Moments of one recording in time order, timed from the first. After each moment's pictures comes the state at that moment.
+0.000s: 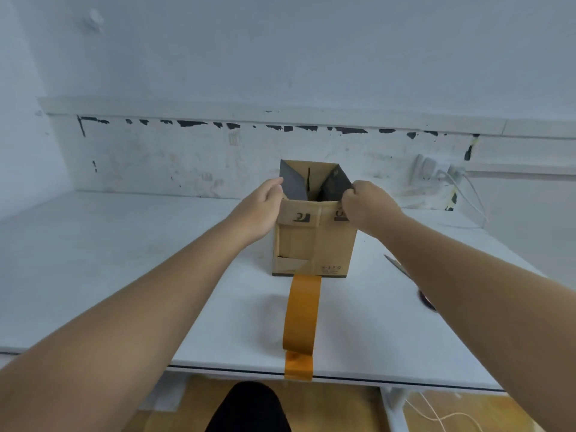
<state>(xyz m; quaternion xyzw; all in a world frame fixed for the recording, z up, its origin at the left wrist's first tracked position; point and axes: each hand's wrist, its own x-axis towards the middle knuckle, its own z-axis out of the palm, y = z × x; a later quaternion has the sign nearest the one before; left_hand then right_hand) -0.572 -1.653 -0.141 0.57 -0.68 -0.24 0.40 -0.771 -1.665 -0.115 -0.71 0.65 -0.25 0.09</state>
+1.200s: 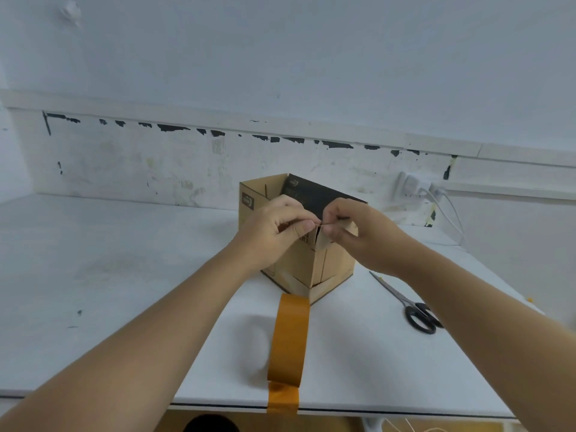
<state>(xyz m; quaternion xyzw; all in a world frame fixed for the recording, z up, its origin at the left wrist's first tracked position) -0.596 -1.651 -0.152 0.35 -0.80 -0.13 0.48 -0.799 -1.636 -0.115 -0.86 0.40 -0.30 0.08</state>
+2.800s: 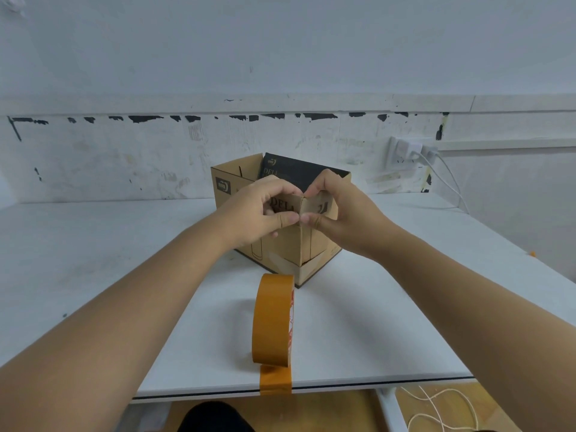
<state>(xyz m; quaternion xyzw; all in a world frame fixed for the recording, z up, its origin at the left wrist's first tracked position) -0.598 -1.667 -0.148 0.37 -0.83 -0.19 0.36 -0.803 -1.644 -0.149 -0.83 0.37 -0.40 0.10</state>
